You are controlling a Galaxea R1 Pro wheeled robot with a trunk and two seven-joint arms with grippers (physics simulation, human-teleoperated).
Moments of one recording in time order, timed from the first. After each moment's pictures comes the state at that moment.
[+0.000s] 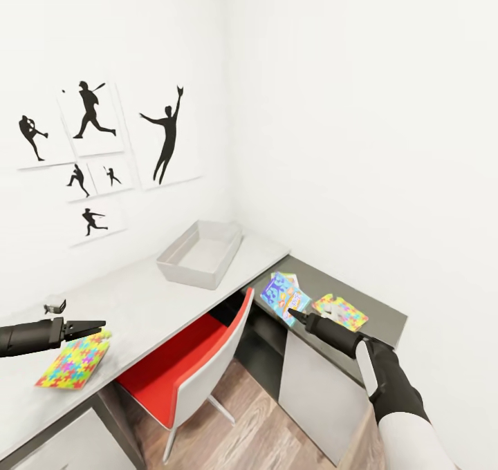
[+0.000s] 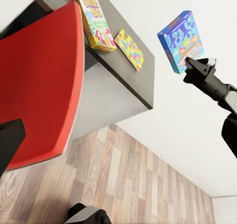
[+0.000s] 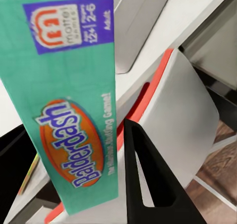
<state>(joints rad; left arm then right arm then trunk) -0.54 0.58 0.29 -1.03 0.00 0.98 -1.57 -0.59 0.08 -0.40 -0.92 -0.06 0.53 0.79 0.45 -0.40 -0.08</state>
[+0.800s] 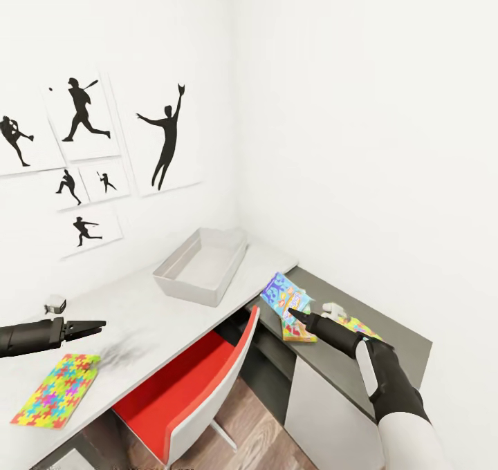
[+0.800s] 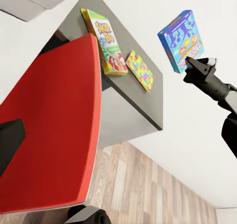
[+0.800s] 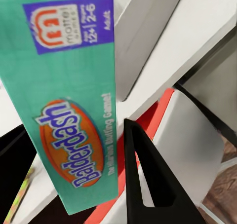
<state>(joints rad) -0.54 0.58 0.29 -1.03 0.00 0.98 -1.57 -0.59 0.08 -0.40 -0.92 -0.06 0.53 0.79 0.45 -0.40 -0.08</state>
